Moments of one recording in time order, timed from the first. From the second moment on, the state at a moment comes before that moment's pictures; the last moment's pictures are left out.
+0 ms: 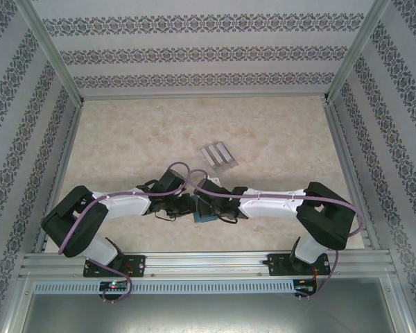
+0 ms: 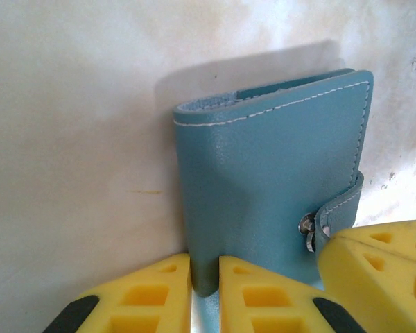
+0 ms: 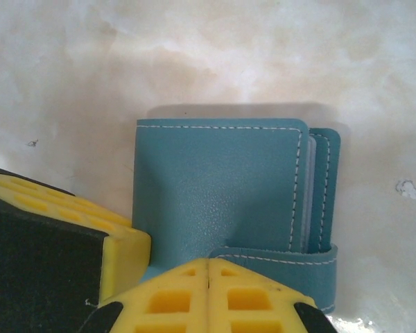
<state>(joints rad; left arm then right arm) -0.67 1.51 0.59 -0.11 0.38 -0.90 1.04 1.60 0.84 -0.28 0.11 0.86</state>
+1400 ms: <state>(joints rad) -0.67 1.52 0.59 -0.09 0.39 -0.90 1.05 1.63 0.77 -0.12 0.15 0.89</state>
